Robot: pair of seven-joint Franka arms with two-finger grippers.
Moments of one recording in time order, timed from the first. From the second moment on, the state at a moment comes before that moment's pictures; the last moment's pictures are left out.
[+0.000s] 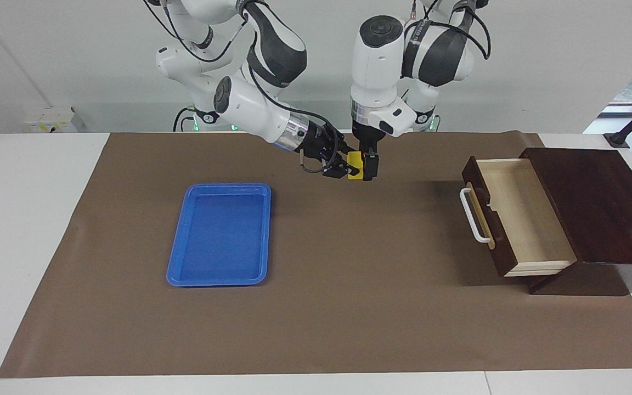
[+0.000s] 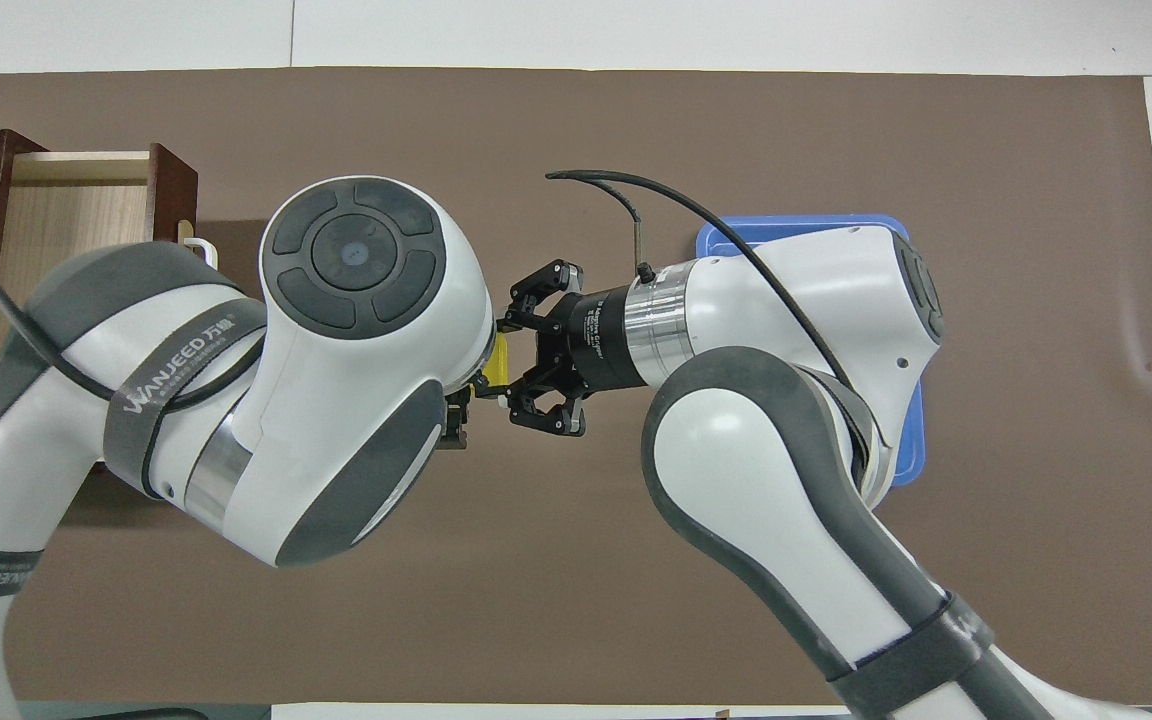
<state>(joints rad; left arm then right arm) -0.56 0.14 -0.10 -1.59 0.06 1.71 -2.15 0.43 0.16 0.10 -1.83 1.00 2.21 1.60</state>
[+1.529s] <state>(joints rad) -0.53 0.13 -0.07 -1.59 0.06 1.73 -2.13 0.40 0.16 0.10 -1.82 1.00 2.21 1.63</state>
